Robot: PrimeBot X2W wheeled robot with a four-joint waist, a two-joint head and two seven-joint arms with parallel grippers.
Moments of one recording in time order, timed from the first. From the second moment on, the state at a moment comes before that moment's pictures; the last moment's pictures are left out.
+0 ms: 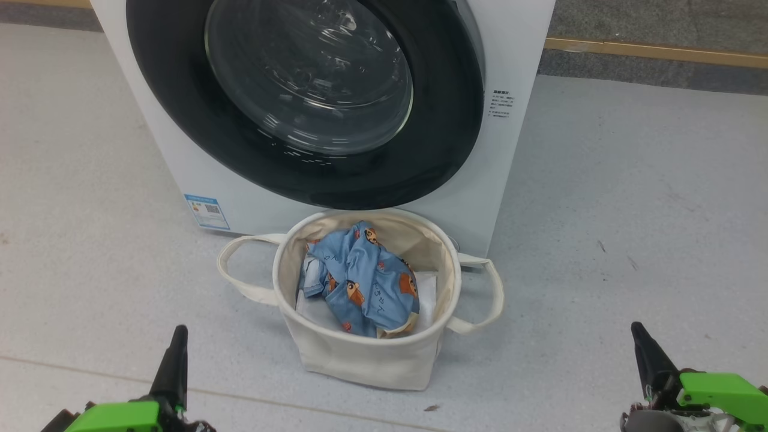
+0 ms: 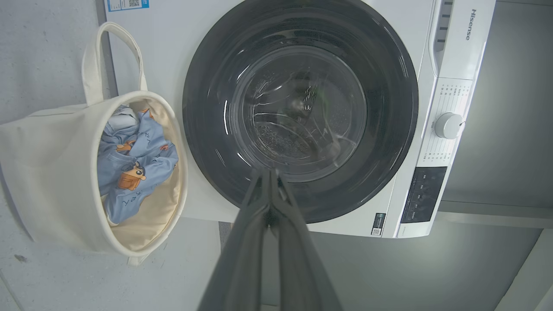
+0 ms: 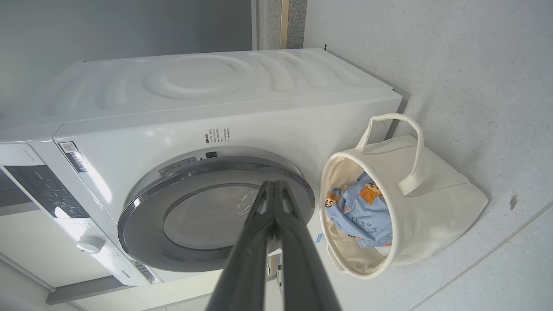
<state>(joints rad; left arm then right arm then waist) -0.08 0.04 0.08 0.28 -1.61 -0.12 0.11 -0.06 -0.05 -0.13 0.28 1.61 0.13 0.10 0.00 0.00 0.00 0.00</state>
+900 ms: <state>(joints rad) -0.08 0.04 0.08 0.28 -1.61 -0.12 0.11 -0.06 -0.05 -0.13 0.28 1.61 0.13 0.10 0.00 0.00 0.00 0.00</state>
